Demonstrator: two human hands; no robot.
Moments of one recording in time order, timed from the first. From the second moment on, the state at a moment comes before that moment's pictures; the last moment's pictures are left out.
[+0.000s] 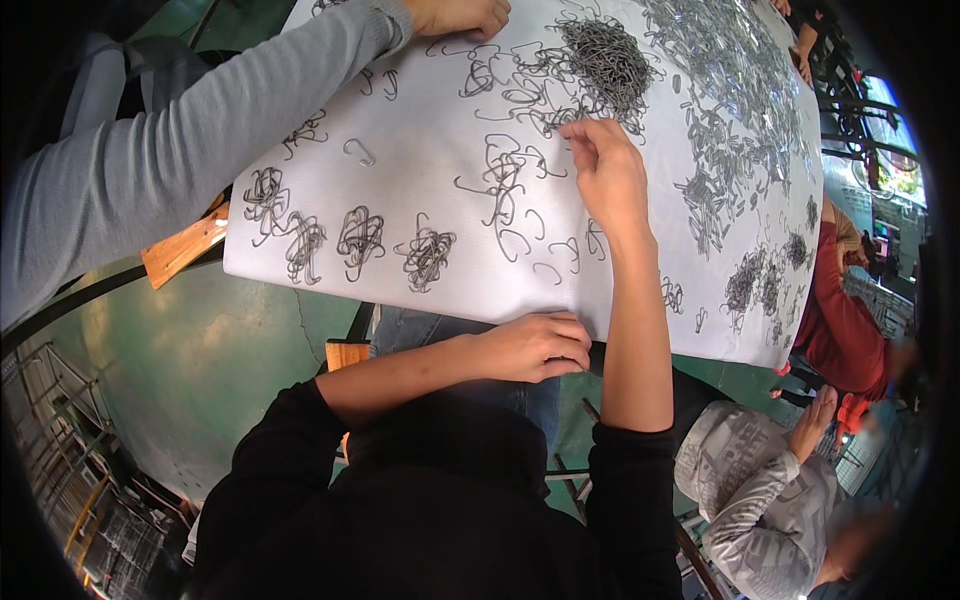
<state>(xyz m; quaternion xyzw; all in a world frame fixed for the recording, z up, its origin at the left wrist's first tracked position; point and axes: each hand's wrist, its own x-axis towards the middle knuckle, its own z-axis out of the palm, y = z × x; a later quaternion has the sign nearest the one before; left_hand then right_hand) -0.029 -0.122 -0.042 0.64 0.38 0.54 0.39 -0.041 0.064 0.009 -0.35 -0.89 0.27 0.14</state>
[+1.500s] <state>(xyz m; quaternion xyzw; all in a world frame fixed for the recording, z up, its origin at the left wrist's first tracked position) -0.026 -0.131 -0.032 0.64 0.43 0.50 0.40 -0.117 0.051 0.019 -0.50 -0.83 0.18 -0.13</state>
